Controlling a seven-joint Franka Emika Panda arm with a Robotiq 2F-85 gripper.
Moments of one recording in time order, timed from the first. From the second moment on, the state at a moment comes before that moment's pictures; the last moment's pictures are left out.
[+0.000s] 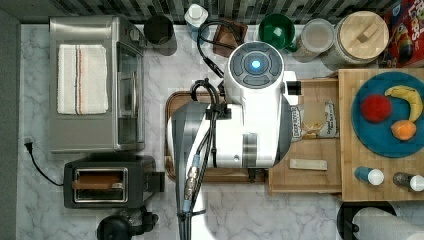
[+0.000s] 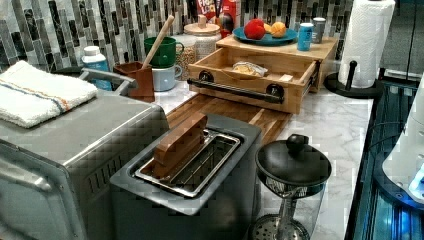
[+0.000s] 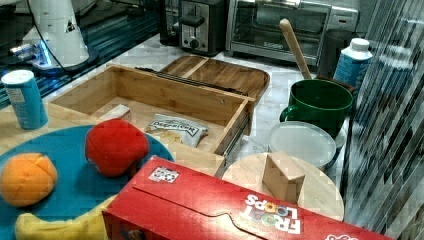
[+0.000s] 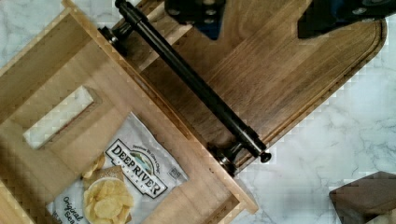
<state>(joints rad) -0.04 0.05 0.01 -1.86 -0.06 0.26 -0.07</state>
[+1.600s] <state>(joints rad) -0.02 0.11 0.06 -1.93 -0.06 0.30 -0.42</state>
